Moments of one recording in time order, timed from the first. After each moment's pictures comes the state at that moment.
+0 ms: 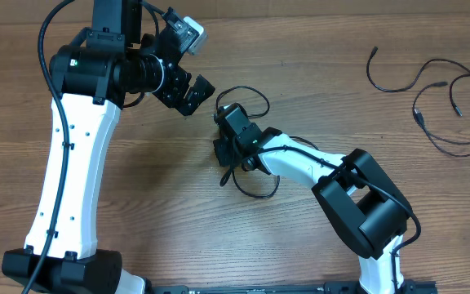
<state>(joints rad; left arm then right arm) -0.17 1.68 1.92 -1.20 0.43 0.43 0.71 2.06 1.27 -0.26 -0.04 0.38</state>
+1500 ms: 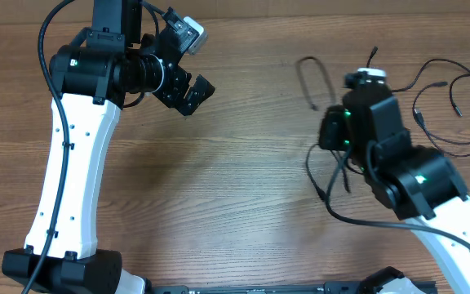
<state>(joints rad) -0.17 1.68 1.92 -1.20 0.43 0.43 0.44 1.17 1.29 -0.90 0.27 0.46</state>
